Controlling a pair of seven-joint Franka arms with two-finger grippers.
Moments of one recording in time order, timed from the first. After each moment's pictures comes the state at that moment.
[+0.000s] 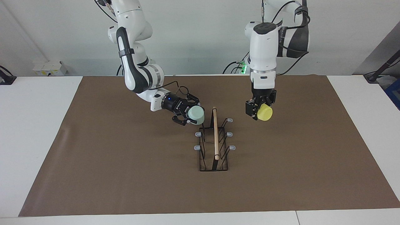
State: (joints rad) left arm -0.48 0.03 0.00 -1.91 0.40 2.21 -1.14; right arm 0.29 0.21 0.10 -2.24 2.48 2.07 -2.50
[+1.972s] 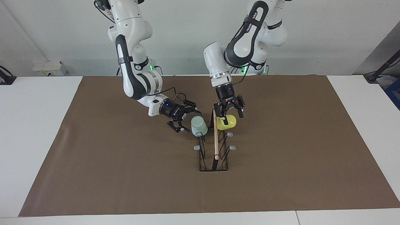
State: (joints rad) left arm -0.67 0.09 0.01 -2.12 1.23 2.38 -2.13; right arm 0.22 0.23 0.09 -2.22 2.35 2.11 -2.55
